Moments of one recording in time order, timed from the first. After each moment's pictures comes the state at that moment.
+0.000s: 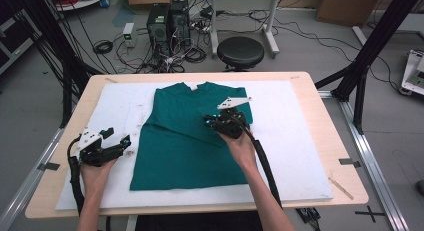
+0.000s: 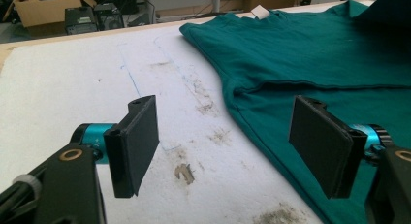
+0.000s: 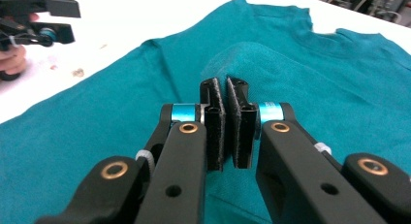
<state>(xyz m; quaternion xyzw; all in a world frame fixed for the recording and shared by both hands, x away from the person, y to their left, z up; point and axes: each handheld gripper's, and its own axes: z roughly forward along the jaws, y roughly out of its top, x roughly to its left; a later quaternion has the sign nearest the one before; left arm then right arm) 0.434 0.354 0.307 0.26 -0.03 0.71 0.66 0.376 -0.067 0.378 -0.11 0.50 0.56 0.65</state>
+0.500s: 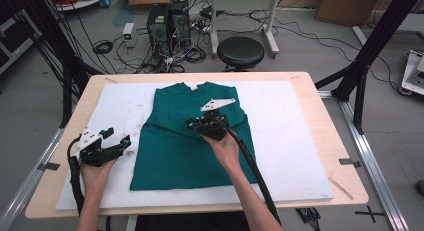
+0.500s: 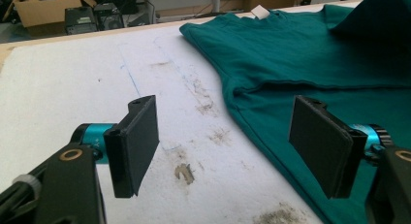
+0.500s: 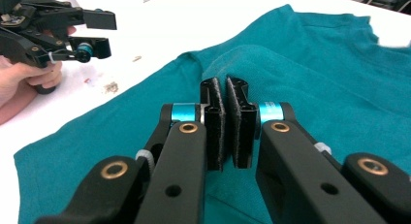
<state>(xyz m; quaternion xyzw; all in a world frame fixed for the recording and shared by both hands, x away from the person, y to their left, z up) 0.434 0.354 0.307 0.26 -0.03 0.71 0.65 0.383 -0.025 0.378 -0.14 0.52 0.57 0.62</state>
